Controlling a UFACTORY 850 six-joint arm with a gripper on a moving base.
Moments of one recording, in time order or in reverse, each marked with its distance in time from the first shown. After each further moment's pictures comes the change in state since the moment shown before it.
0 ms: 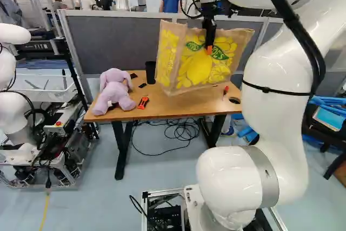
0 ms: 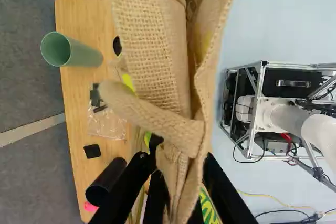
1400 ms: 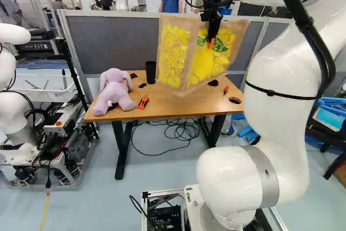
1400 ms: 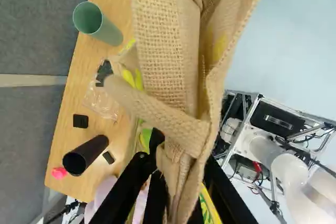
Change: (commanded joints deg) arm 0.0 3.2 -1.6 0.0 0.0 -16.8
